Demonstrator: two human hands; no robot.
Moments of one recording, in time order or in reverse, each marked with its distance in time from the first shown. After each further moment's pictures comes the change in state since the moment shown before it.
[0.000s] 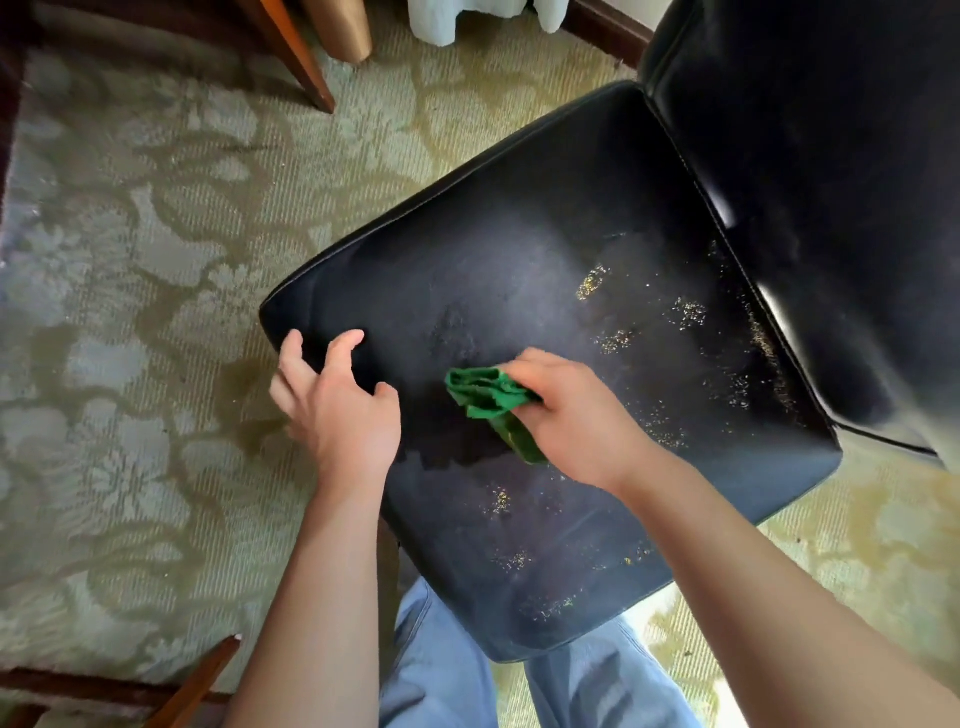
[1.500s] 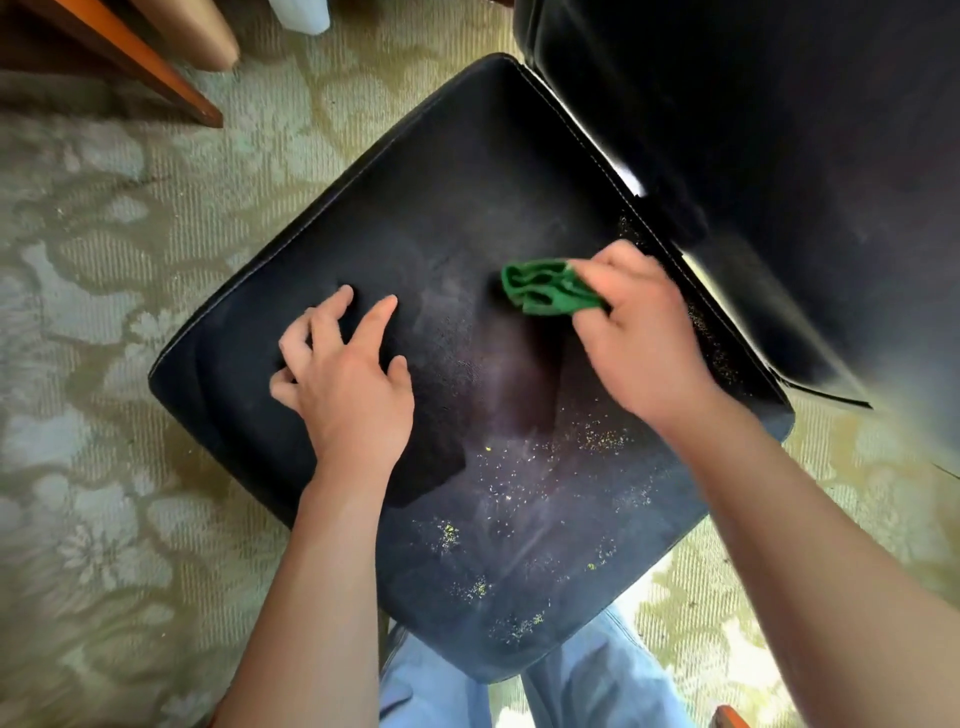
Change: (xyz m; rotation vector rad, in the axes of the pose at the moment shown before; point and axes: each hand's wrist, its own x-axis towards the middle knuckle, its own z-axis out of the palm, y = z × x) left_hand 0.002 0.085 0.046 0.283 -0.093 0.425; right_hand 0.005 0.075 -0.090 -0.026 0.504 0.194
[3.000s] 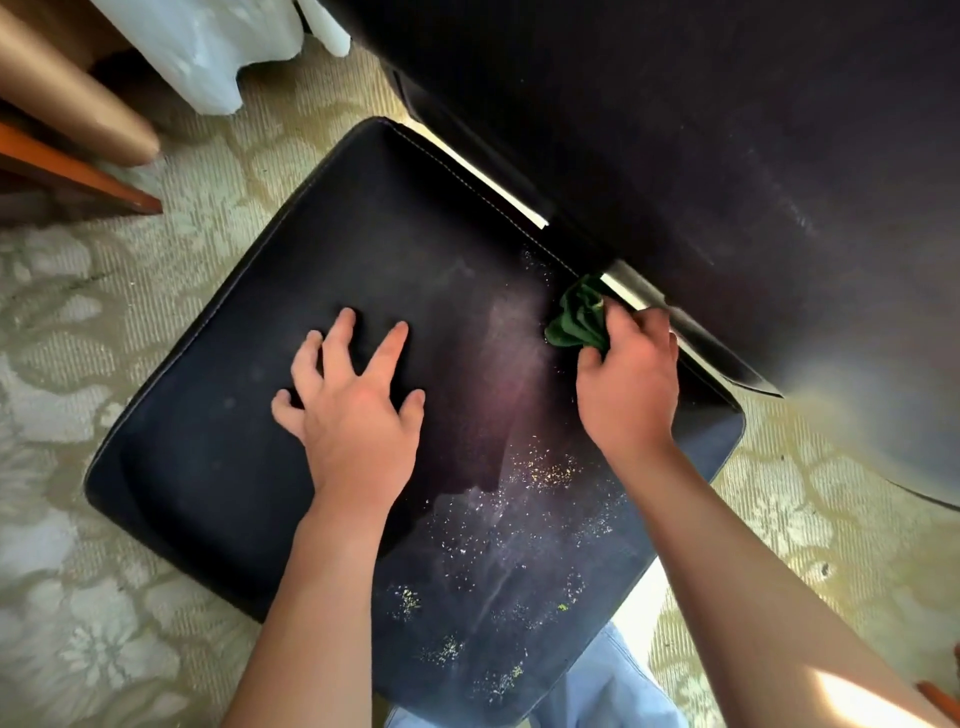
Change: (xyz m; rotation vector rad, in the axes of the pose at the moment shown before) left_hand 0.010 0.063 0.019 0.141 -0.108 0.218; right_hand -0.017 0.064 0.001 -0.116 0.335 0.514
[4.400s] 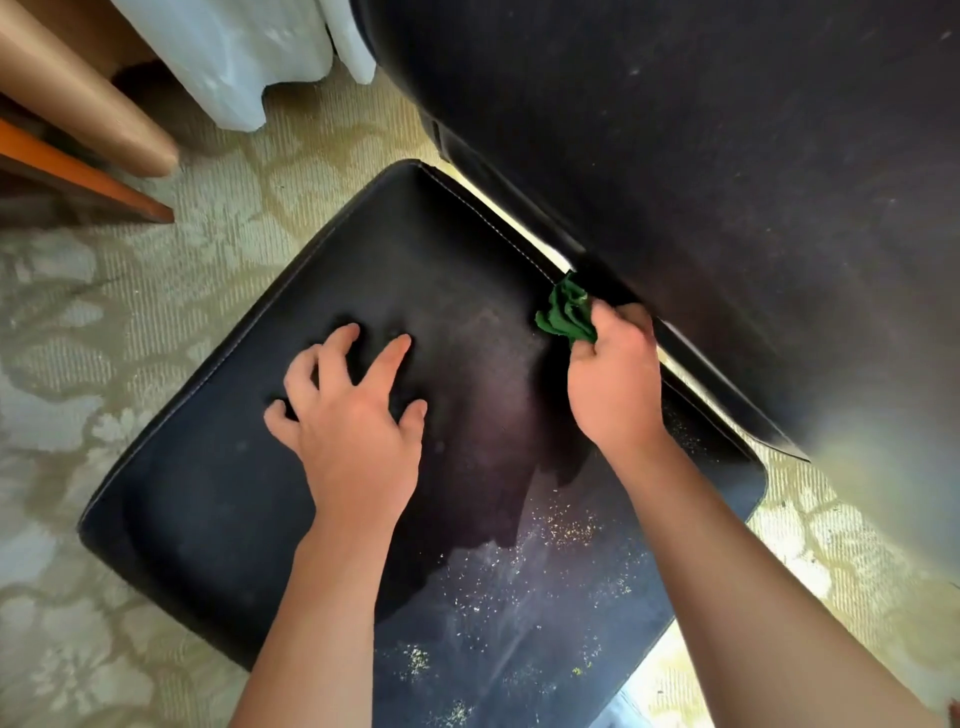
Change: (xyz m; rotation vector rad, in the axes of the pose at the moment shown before) left_hand 0.033 -0.005 -0.009 -0.029 0.136 -0.037; right_hand 0.042 -0.051 0.012 0.084 -0.158 -0.055
